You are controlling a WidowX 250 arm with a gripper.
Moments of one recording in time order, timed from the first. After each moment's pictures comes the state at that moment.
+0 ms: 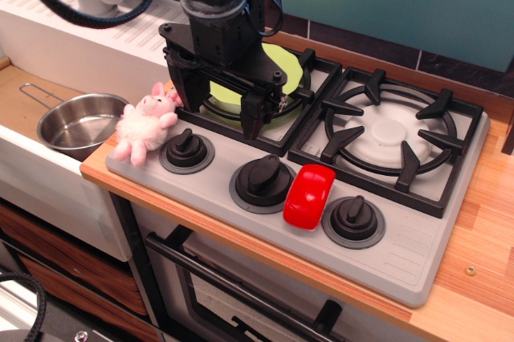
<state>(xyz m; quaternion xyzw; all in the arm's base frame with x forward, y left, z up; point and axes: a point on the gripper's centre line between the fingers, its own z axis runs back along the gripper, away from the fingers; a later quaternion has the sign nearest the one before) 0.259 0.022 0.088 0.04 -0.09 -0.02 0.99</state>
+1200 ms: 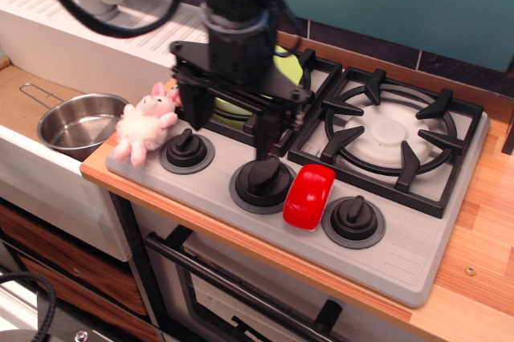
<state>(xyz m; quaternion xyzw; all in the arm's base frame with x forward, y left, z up) 0.248 -0.002 0.081 0.05 -0.05 0.01 1.00</state>
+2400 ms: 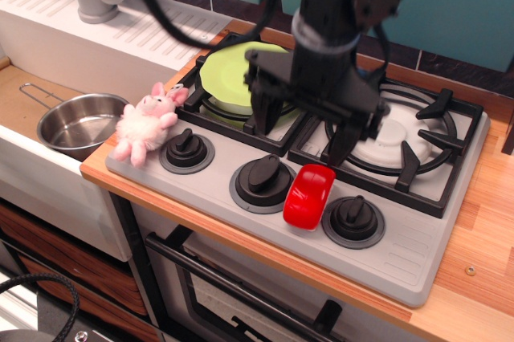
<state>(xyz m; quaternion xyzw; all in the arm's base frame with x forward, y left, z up) 0.269 -0.045 0.072 0.07 -0.09 0.01 0.99</state>
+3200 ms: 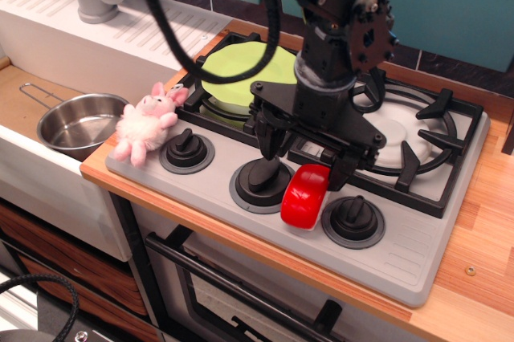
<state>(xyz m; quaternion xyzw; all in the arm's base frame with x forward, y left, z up) 0.273 -0.045 0.047 0.07 -0.09 0.01 0.99</state>
